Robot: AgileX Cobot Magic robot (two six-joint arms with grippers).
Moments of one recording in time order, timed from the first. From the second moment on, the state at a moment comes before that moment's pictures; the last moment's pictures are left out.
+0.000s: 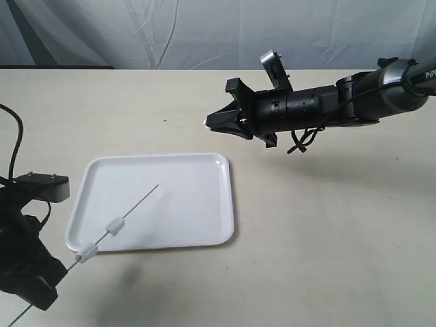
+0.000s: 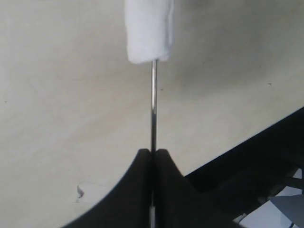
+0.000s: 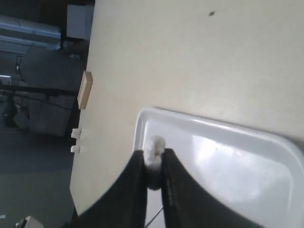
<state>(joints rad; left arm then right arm) -0.20 1.43 -0.62 -0.39 1.07 0.45 0.30 2.16 -1.22 1.74 0.92 -1.11</state>
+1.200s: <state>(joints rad) -0.20 1.39 -0.71 -0.53 0.97 0.49 0.50 2.19 -1.22 1.66 1.11 -1.12</state>
